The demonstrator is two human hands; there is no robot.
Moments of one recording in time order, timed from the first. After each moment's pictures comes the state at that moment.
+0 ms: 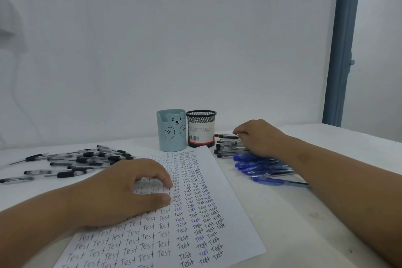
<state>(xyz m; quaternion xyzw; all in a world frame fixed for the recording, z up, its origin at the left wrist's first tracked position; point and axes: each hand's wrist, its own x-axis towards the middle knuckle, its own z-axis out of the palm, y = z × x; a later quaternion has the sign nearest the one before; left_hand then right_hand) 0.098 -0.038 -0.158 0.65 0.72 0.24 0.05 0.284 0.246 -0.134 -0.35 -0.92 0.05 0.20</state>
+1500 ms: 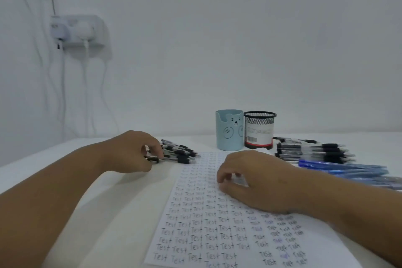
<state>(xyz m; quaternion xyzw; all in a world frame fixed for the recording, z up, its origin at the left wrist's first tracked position) -0.008 -0.098 -0.122 0.49 0.85 0.18 0.00 0.233 0.098 -0.148 -0.02 -0.99 0.01 0.13</state>
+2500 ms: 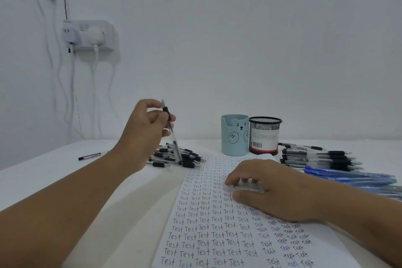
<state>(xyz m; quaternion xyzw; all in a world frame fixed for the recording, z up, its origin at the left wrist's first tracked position) 0.032 -0.063 -0.115 0.37 0.60 0.71 -0.03 0.252 0.103 -0.147 -0.05 -0.99 0.11 0.12</state>
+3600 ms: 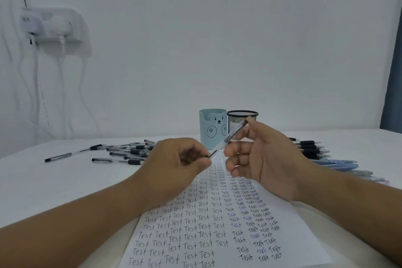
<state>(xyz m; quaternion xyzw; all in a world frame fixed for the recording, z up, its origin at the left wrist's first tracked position) 0.108 -0.040 -0.157 0.55 0.68 0.49 0.00 0.257 0.111 -0.141 -0.06 -0.61 0.76 0.23</state>
